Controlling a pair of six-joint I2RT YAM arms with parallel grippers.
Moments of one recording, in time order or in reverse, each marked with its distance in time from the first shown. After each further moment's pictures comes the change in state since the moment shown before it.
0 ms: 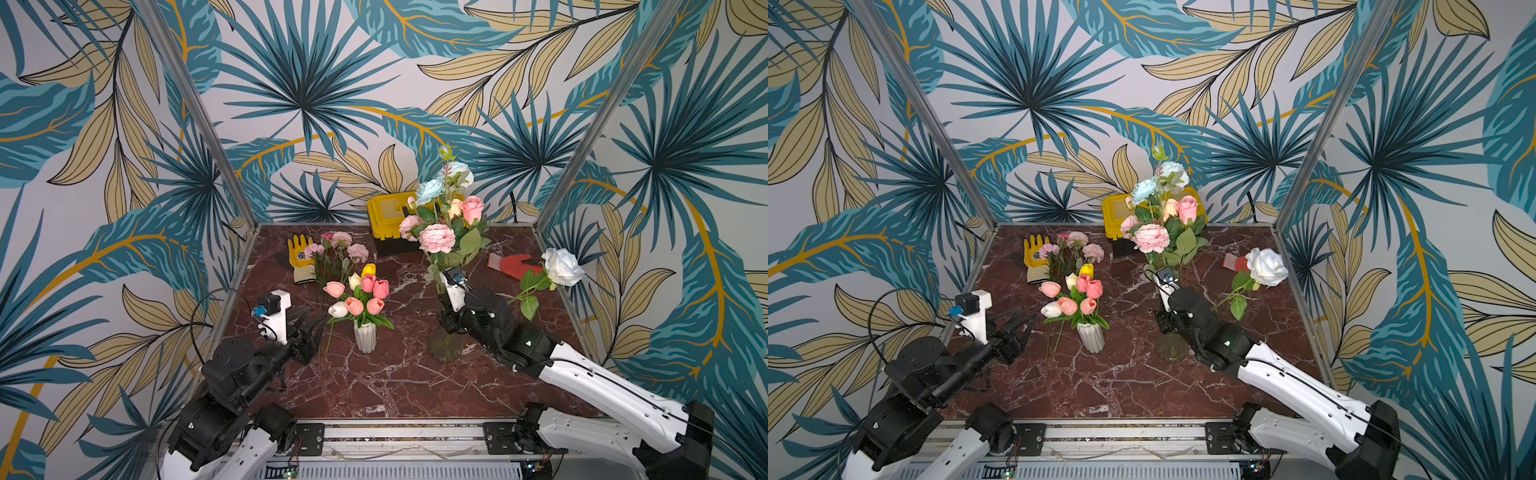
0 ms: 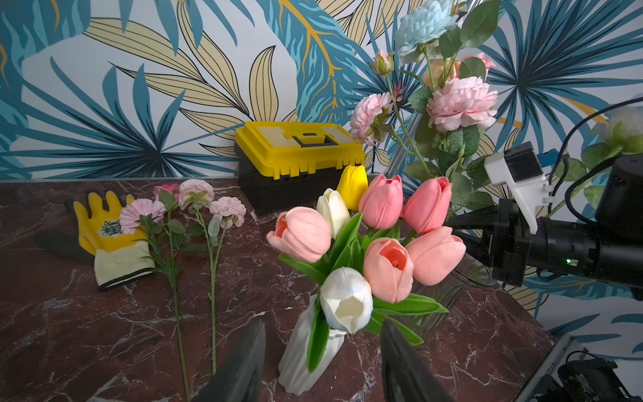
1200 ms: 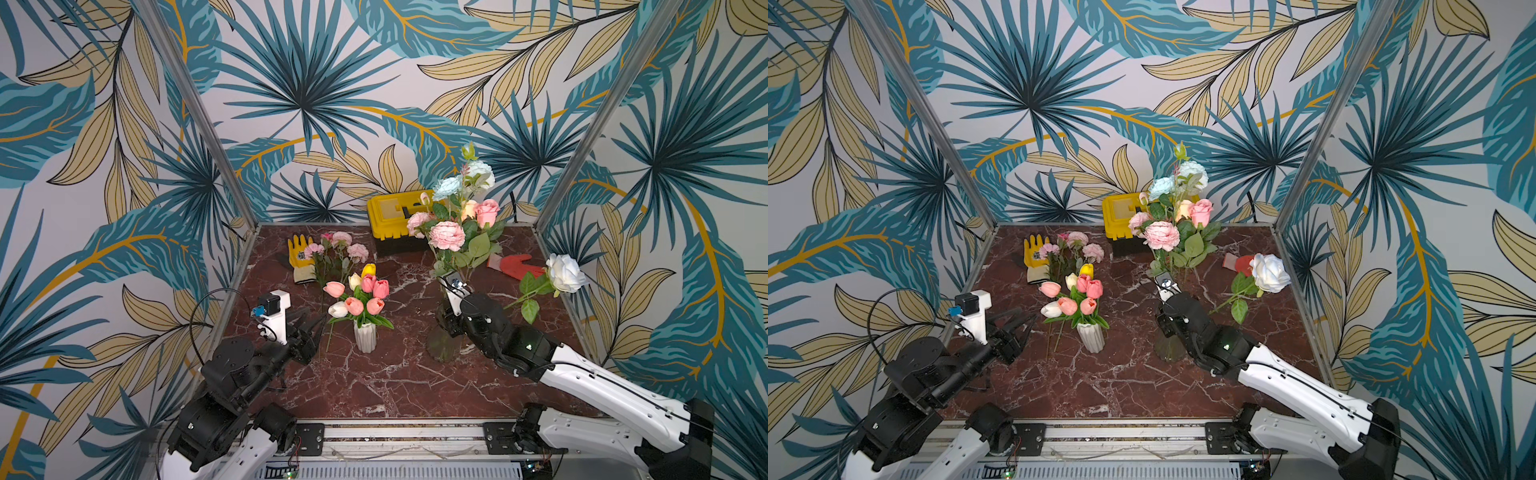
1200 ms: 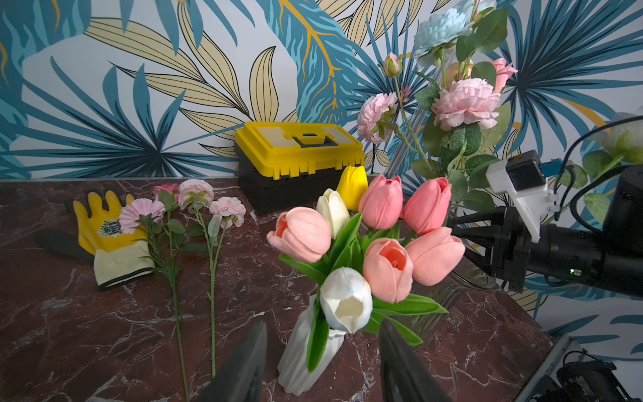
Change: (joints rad) left arm 0.000 -0.002 0.000 0.000 0.000 -0.003; right arm 0.047 0.005 0.014 -0.069 0.148 -0.032
